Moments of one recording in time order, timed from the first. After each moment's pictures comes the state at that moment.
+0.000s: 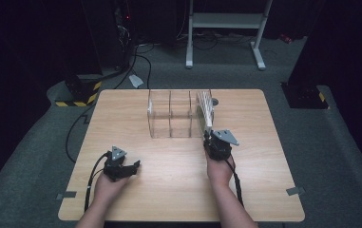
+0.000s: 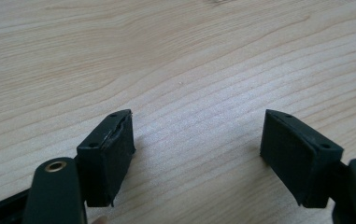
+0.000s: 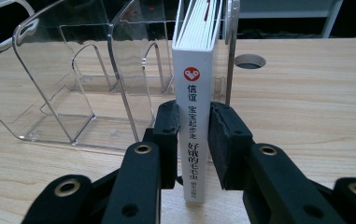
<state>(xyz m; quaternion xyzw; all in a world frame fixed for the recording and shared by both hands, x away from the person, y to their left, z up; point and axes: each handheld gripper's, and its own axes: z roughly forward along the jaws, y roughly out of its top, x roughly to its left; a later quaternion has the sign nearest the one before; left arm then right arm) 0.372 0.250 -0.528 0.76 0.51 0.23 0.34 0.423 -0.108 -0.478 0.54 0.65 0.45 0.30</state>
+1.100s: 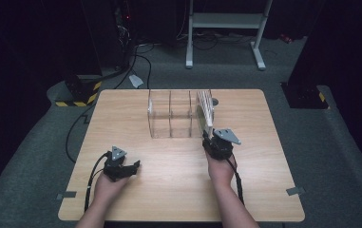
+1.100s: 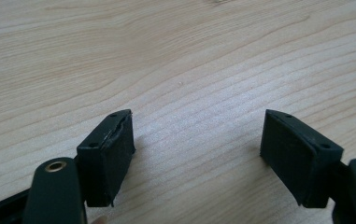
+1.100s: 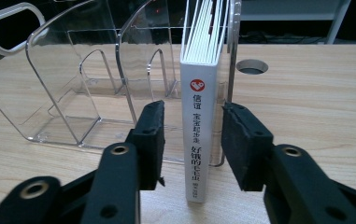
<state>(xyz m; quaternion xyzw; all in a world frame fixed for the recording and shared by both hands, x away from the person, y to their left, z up) 0.372 0.250 -0.528 0.76 0.51 0.23 0.34 0.422 -0.112 -0.471 0.53 0.65 0.46 0.30</state>
